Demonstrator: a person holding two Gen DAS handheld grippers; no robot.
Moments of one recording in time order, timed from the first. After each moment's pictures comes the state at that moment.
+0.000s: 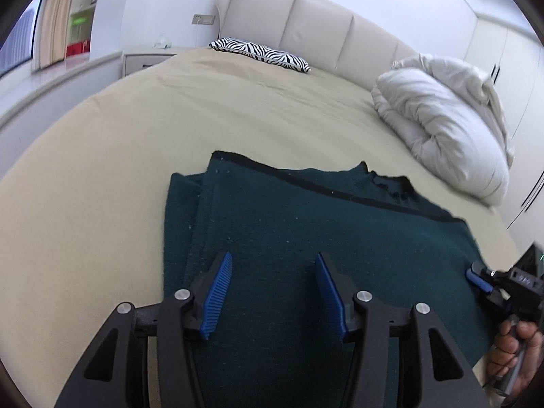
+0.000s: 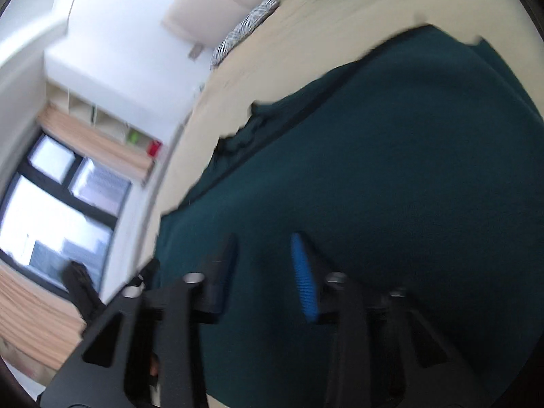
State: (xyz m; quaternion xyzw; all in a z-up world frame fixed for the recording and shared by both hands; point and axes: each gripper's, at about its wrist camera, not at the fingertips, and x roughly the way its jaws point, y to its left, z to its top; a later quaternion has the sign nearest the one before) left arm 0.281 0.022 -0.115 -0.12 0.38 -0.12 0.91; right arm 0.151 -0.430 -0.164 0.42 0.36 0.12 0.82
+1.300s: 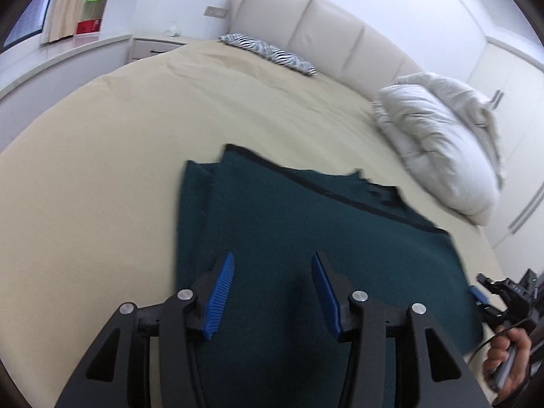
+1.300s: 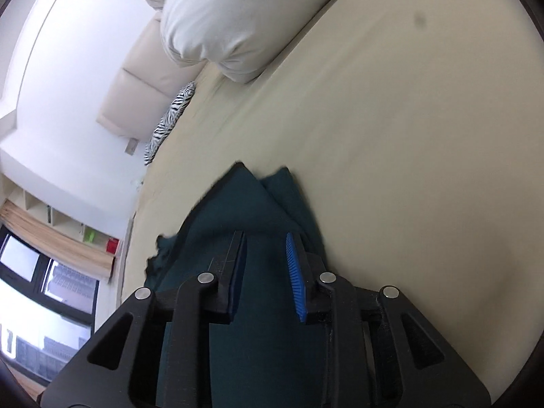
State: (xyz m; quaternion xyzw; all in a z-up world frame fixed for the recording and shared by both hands) left arm 0.255 0.028 -0.101 -0.16 0.39 -0.14 0.90; right arm 0.095 -0.519 -0.148 0.45 0.31 -0.05 0.84
